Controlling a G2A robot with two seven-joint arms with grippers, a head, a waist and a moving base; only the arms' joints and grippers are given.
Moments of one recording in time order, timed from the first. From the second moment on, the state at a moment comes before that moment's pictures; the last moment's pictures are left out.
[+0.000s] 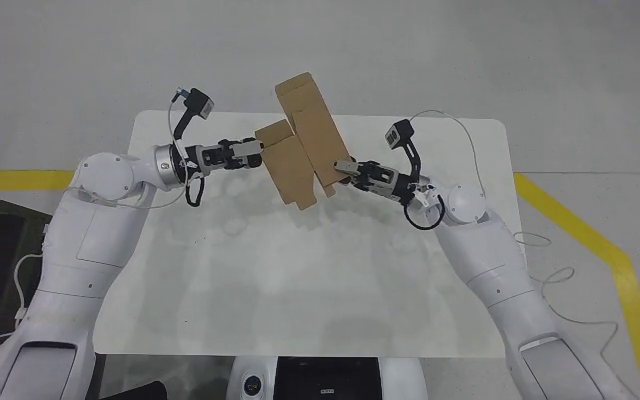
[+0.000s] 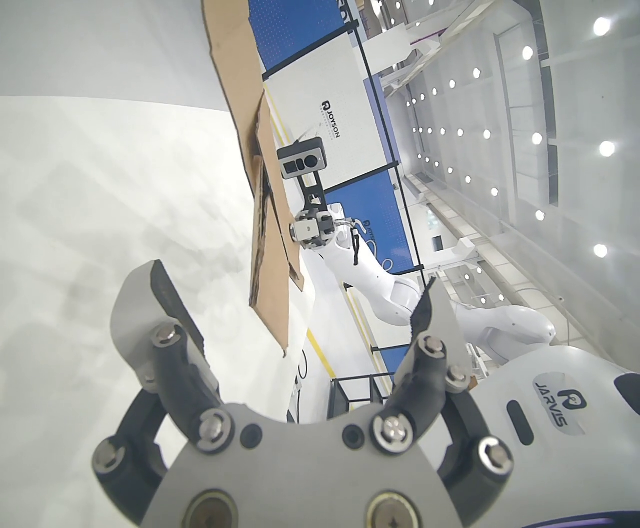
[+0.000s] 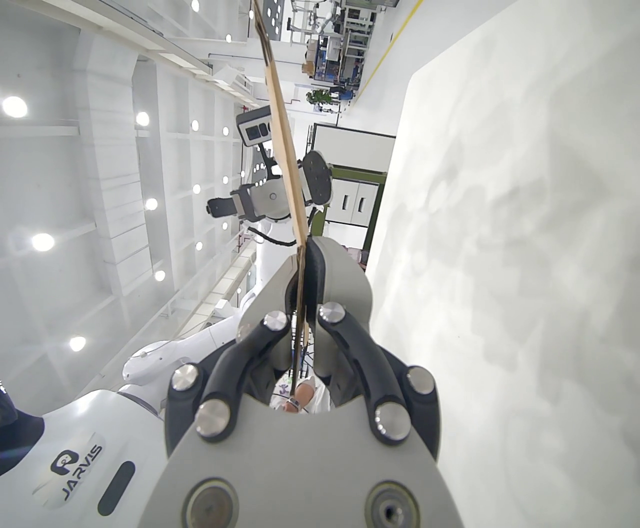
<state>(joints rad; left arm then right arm) 0.79 -0.96 -1.20 -1.31 -0.42 -0.39 -1.12 -0.77 -1.29 1.03 -1.05 0.51 -0.42 0.99</state>
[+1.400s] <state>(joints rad) 0.86 -0.97 -1.16 -1.39 -0.39 -0.34 -1.07 -0.79 -1.31 1.01 -1.10 0.51 -0.35 0.90</state>
